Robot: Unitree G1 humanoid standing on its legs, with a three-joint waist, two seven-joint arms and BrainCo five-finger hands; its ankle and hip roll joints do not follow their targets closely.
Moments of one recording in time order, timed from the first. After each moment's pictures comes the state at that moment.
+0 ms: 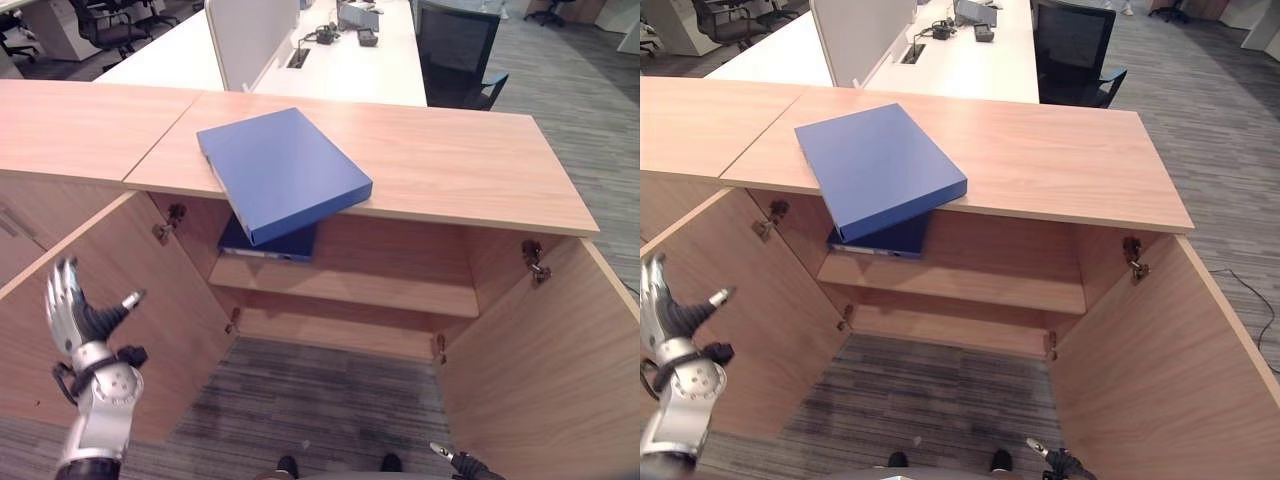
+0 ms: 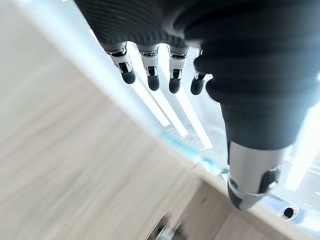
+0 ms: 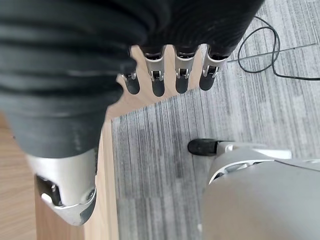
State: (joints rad) left arm 0.02 0.60 0.19 0.22 0.38 -0.01 0.67; right arm 0.03 -0.21 0.07 1.19 0.38 0.03 -0.10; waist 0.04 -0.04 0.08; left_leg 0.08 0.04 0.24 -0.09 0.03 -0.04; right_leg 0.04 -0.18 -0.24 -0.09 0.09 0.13
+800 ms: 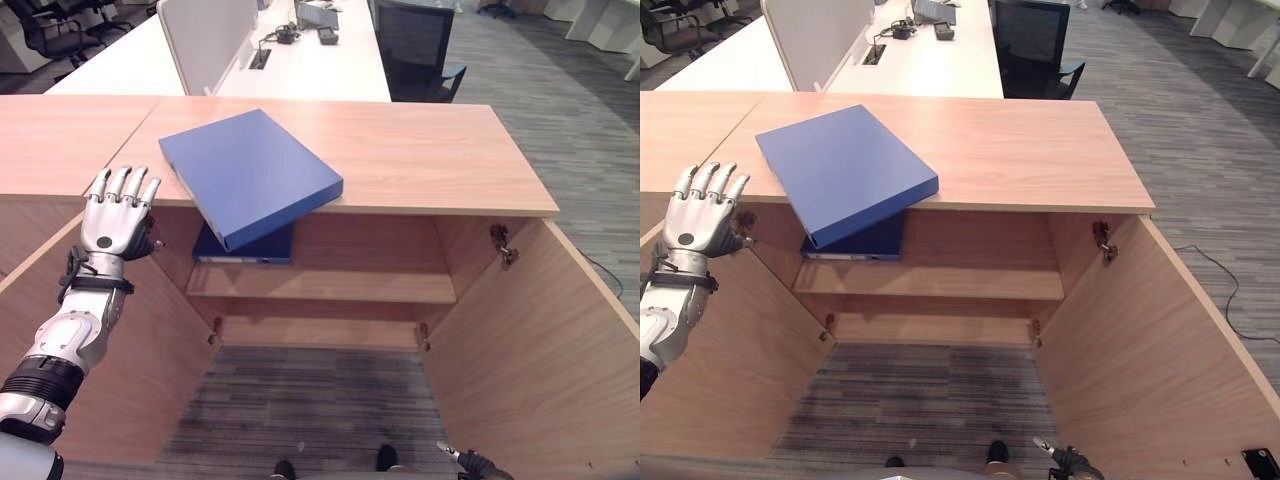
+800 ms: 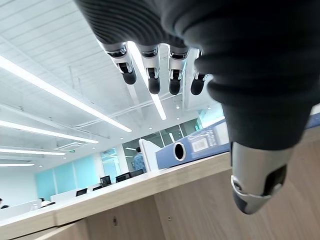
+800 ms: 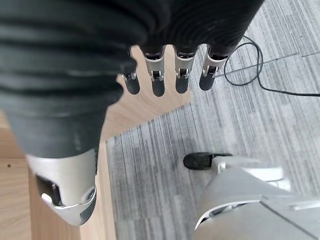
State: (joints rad) left arm -0.39 0.99 -0.37 0.43 0.86 0.07 0.59; right arm -0.02 -0.24 0.08 1.26 0.37 0.01 -0.11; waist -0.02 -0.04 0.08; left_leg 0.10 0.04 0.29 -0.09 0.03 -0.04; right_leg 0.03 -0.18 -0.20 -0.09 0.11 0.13
